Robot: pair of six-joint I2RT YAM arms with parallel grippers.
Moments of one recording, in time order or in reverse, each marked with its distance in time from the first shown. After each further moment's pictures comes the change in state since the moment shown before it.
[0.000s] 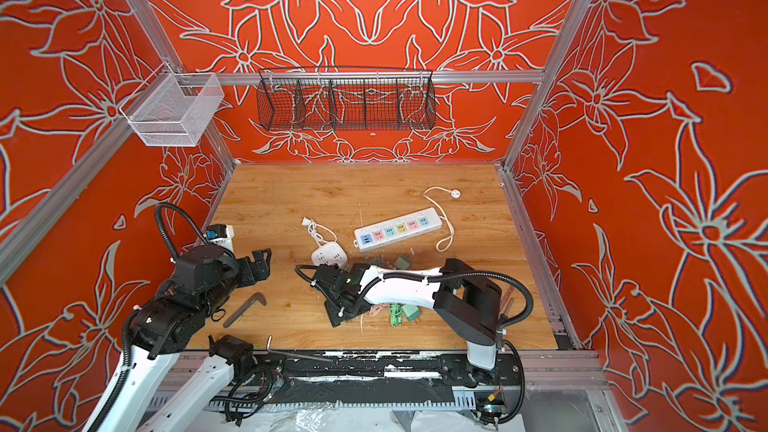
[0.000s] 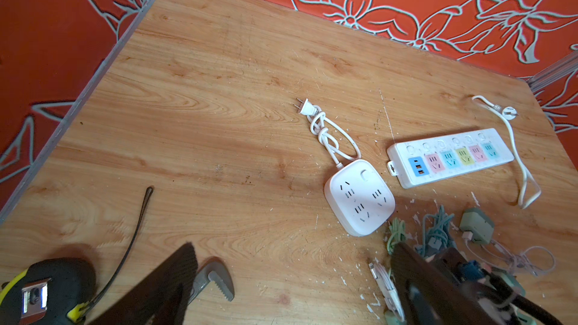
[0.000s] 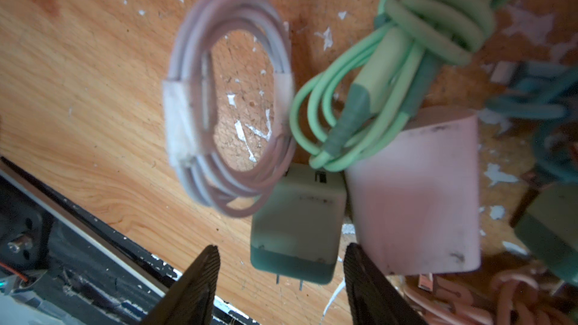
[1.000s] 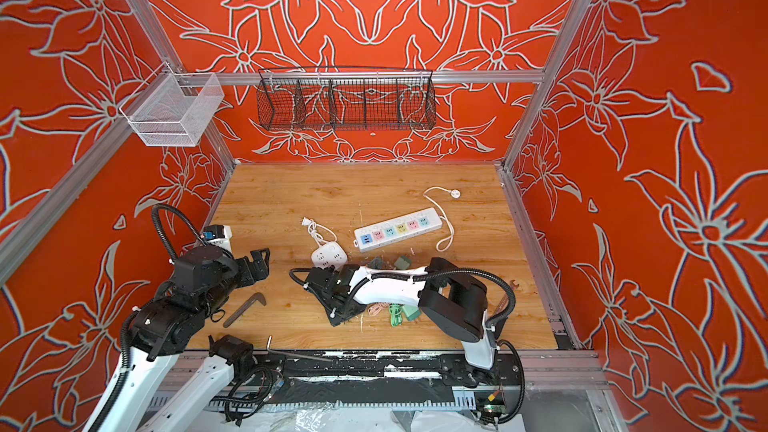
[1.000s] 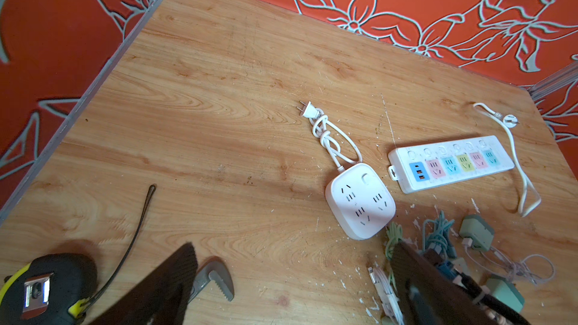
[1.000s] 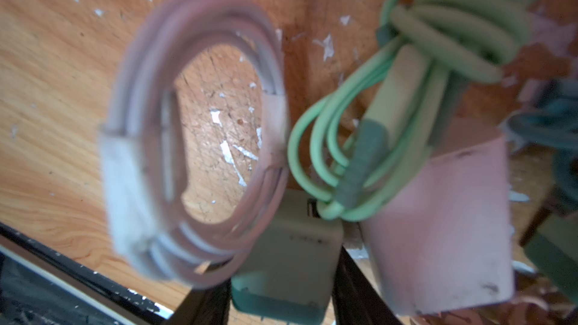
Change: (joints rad) left arm 0.000 -0.002 0.000 -0.002 -0.012 -0.019; right arm 0.021 0.088 0.069 -0.049 0.040 0.005
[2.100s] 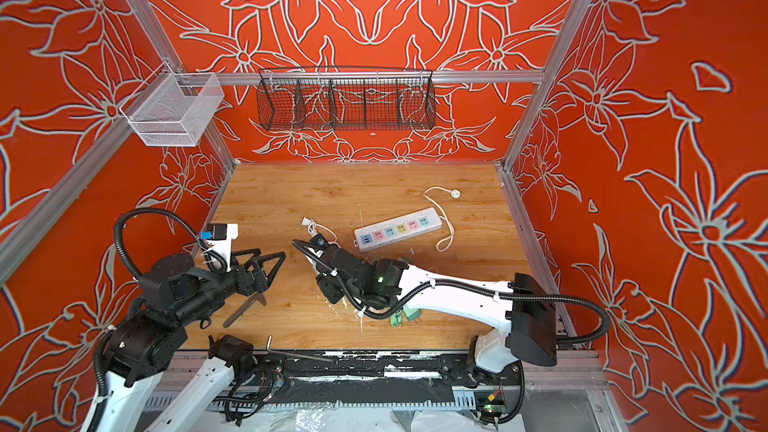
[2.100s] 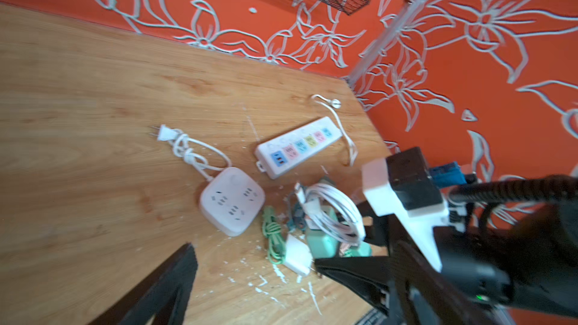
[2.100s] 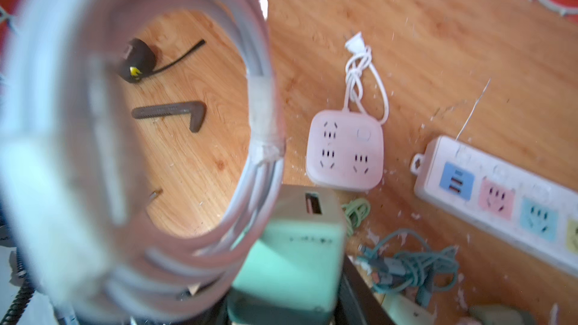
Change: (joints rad) left arm 0.000 -0.065 0.081 0.111 0.563 0.026; right arm 0.012 -0.437 -0.113 0.356 0.230 -0.447
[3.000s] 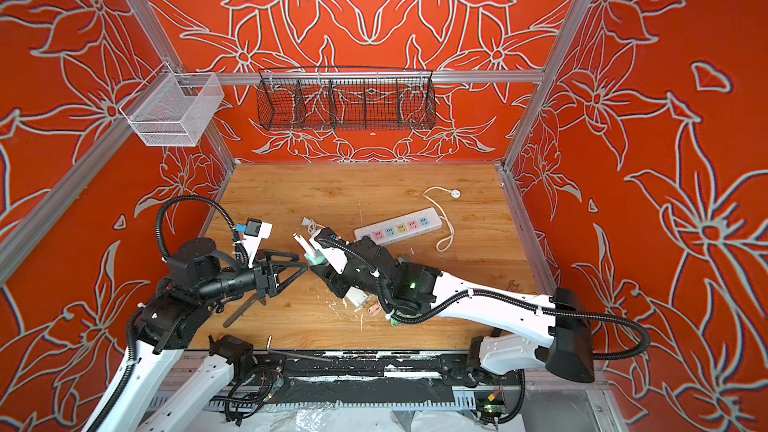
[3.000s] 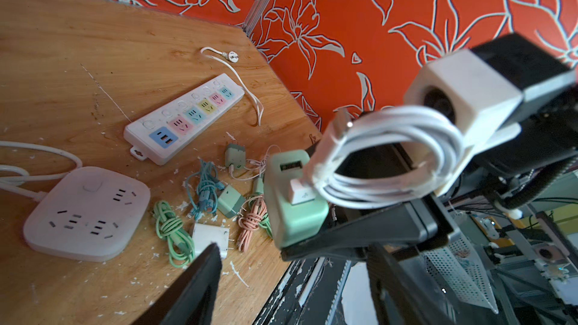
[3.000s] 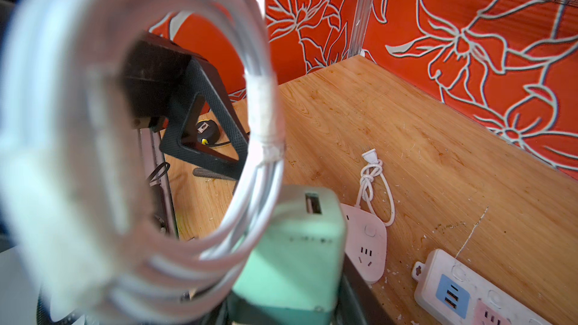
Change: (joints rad) left arm 0.000 0.103 -0.099 0.194 0.423 -0.007; right arm -0.031 -0.199 -0.135 0.290 -0.139 -0.183
